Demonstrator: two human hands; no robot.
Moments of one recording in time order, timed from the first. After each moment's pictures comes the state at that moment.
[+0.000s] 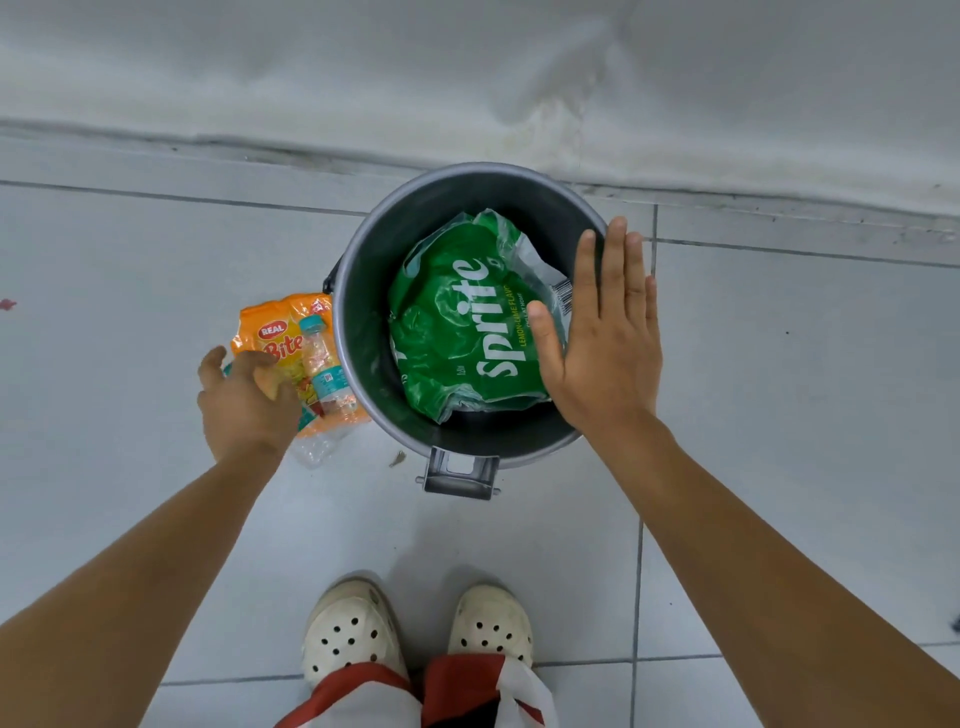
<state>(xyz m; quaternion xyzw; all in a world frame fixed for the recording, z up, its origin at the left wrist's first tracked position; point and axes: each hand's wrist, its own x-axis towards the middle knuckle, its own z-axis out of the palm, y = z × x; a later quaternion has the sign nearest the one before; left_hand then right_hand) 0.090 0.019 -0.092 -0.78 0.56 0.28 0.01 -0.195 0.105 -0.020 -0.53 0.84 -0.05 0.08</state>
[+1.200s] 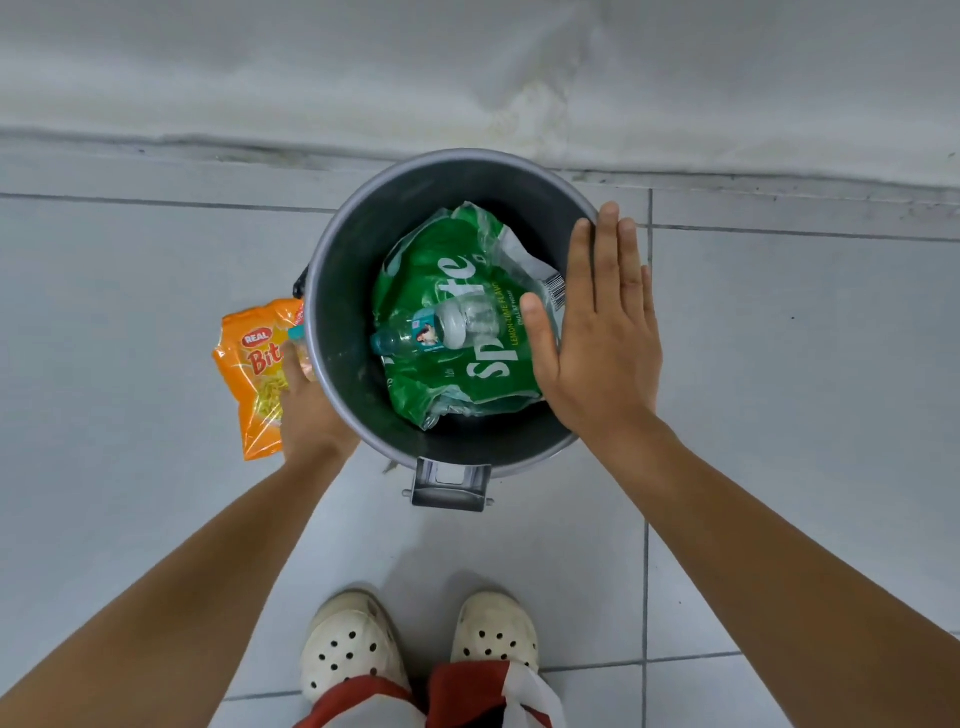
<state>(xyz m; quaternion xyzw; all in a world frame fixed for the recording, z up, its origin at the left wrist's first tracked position) 0.019 0.039 -0.076 -0.76 0.49 0.42 0.04 -0.196 0.106 -0.022 -0.52 0.84 -0.08 0.07</state>
